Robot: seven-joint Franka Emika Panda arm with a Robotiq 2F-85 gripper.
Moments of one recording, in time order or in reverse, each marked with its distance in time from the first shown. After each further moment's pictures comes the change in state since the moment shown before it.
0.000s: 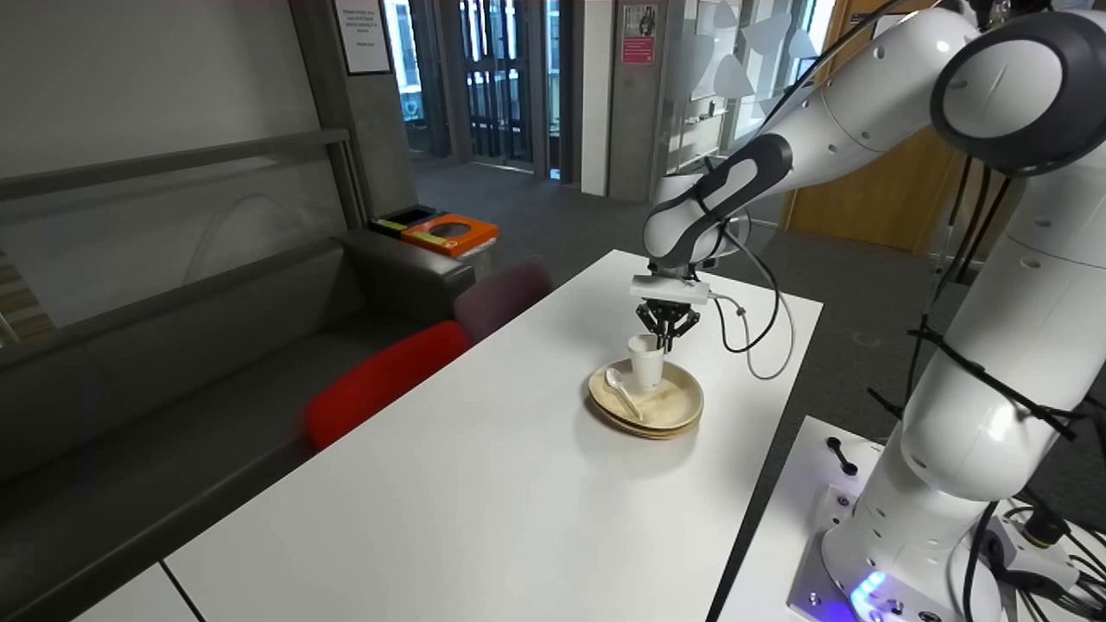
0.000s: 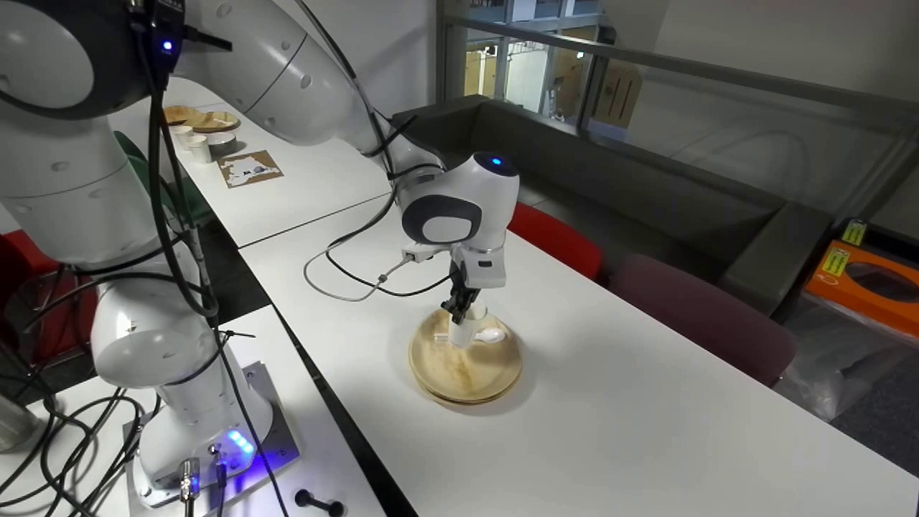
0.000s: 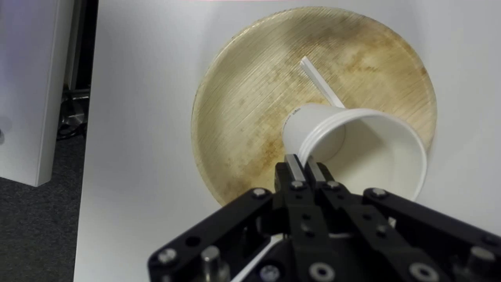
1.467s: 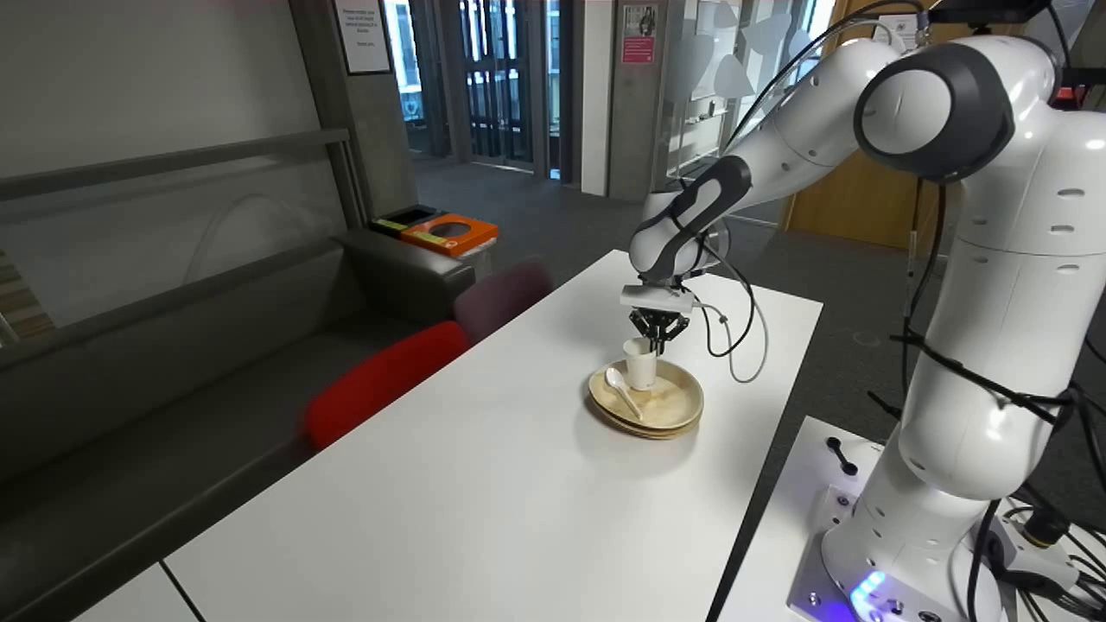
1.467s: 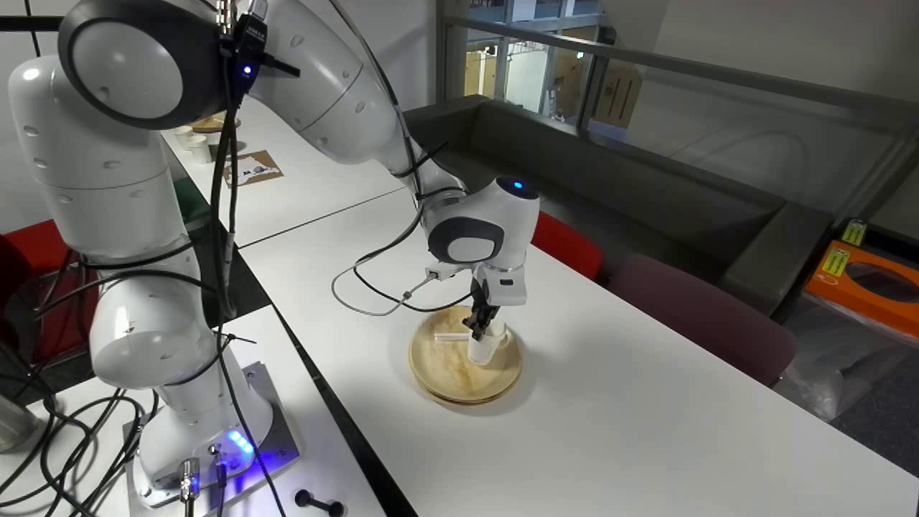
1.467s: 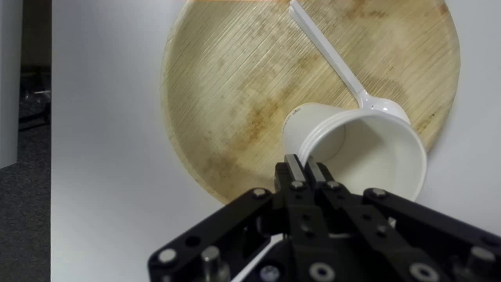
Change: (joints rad) arm -0.021 0.175 -0.003 0.104 -0.002 0.074 0.001
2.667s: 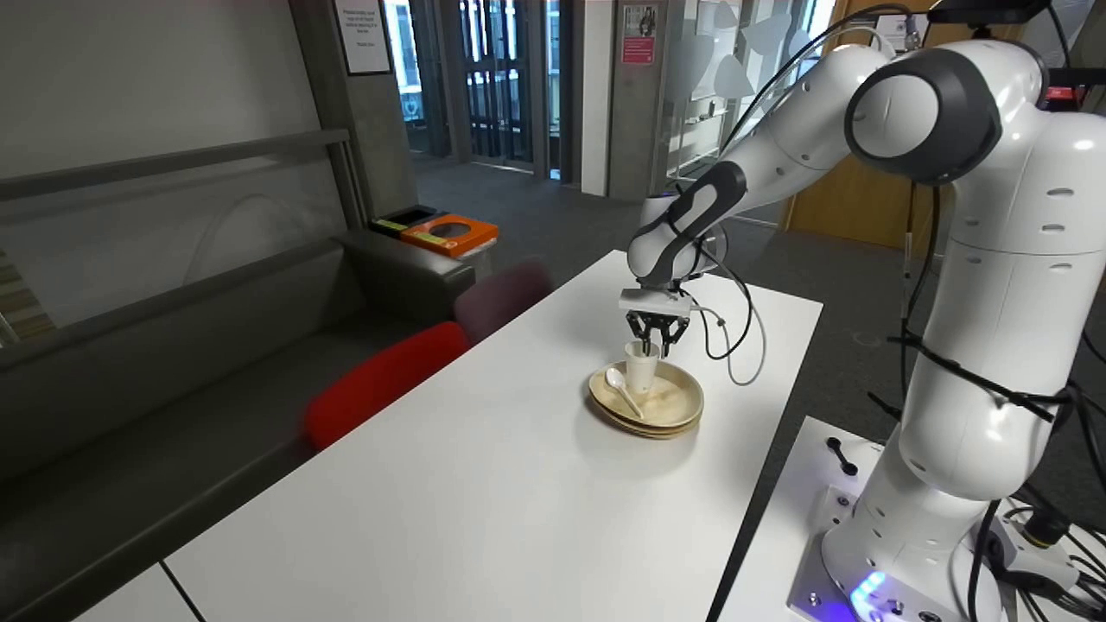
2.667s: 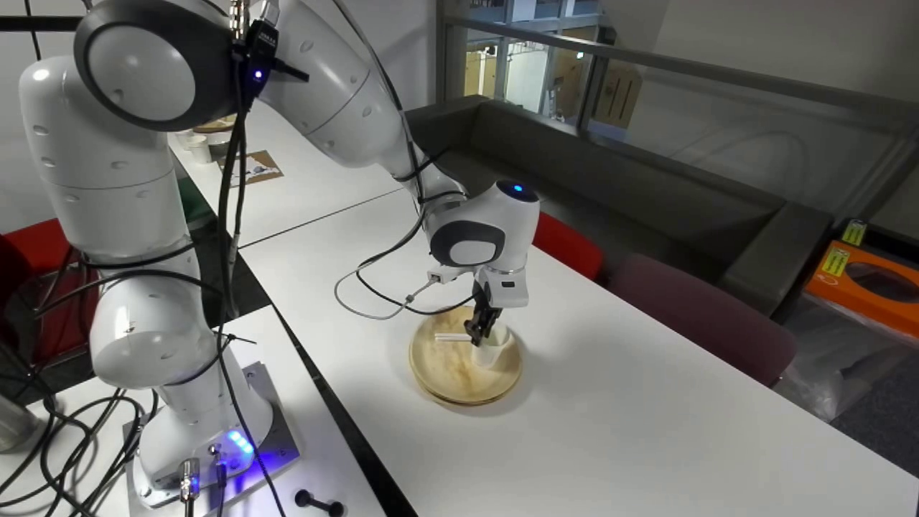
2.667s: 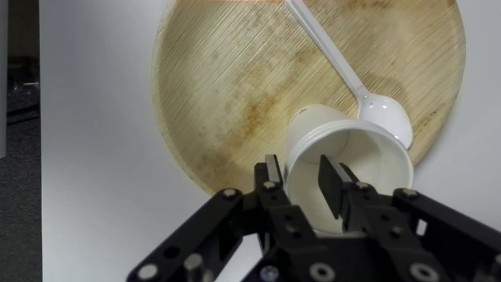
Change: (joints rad) arm 0.003 0.024 0.000 0.008 -0.011 0.024 0.000
